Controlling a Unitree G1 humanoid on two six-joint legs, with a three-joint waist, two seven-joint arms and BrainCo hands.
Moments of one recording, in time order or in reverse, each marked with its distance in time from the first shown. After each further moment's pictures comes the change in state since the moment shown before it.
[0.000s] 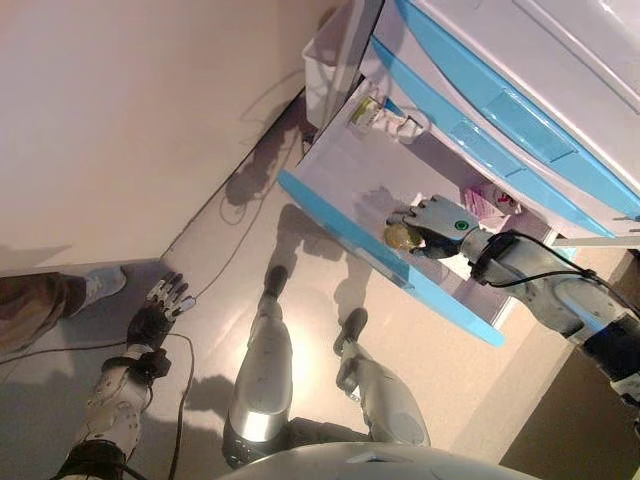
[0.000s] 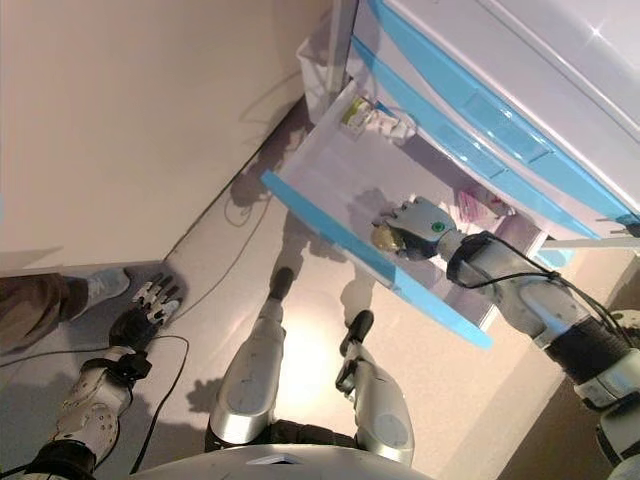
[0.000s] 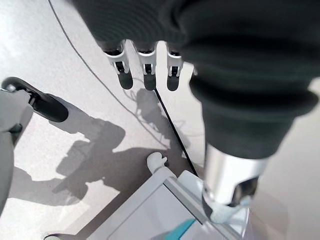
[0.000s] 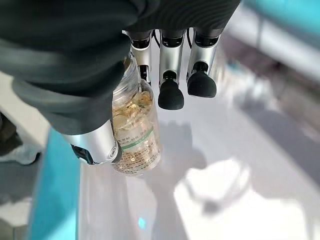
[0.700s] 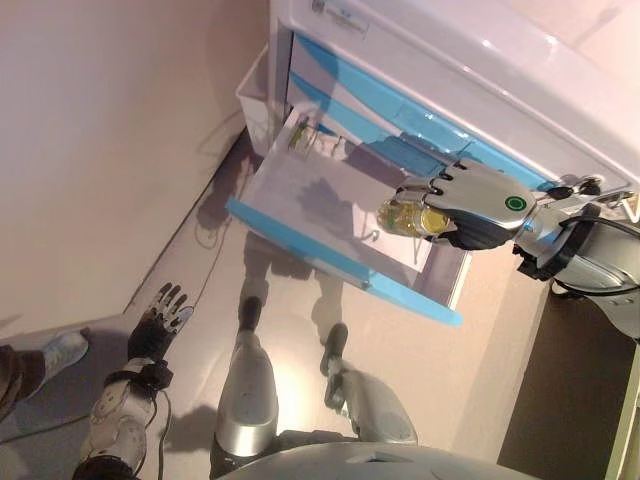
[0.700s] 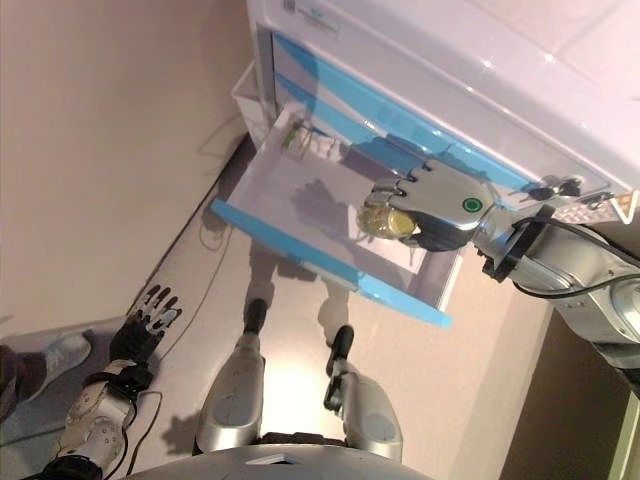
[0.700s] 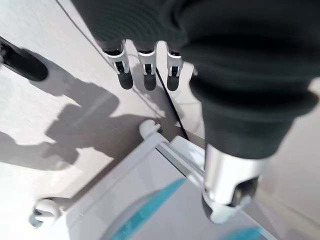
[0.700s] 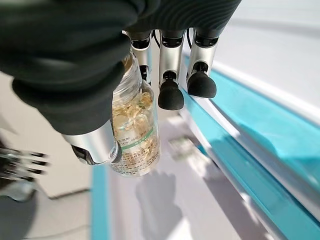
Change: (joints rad) left arm 0.065 -0.086 0.083 -0.027 0.012 0.041 0.003; right arm 0.153 -0.151 -0.395 -0.372 0.353 -0.154 0.214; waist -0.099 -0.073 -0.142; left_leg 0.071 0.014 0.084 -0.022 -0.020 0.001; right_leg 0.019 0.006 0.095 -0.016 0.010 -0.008
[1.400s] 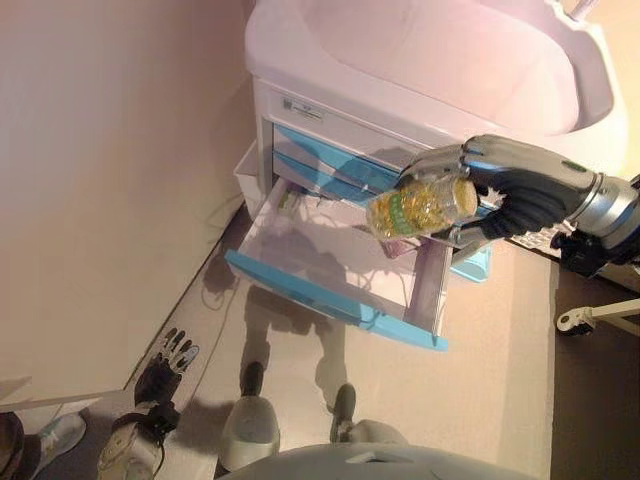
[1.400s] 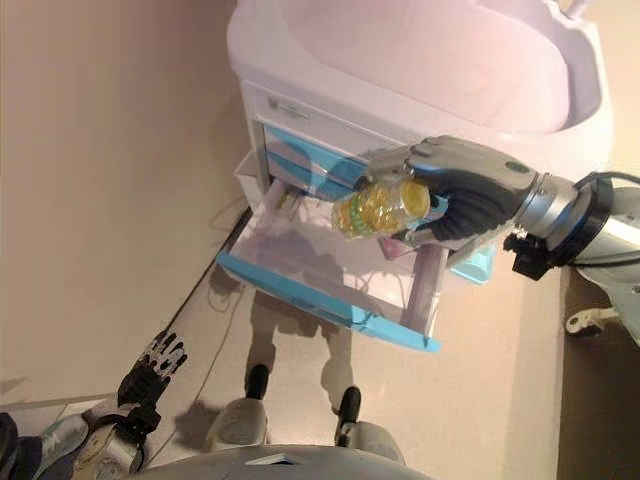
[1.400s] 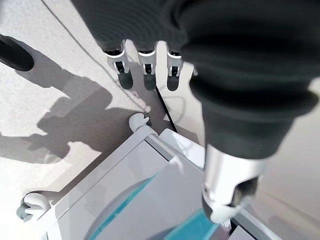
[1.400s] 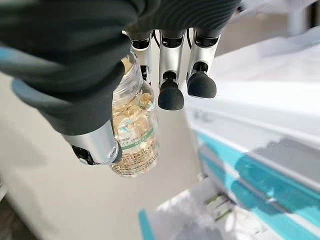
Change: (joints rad) left arm 0.101 -0.085 0.016 0.085 0.039 0.013 -0.002; right arm -0.058 -0.038 -0.156 0.049 0.591 0.164 0.189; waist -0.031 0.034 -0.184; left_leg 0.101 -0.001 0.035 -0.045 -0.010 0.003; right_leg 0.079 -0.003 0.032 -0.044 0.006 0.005
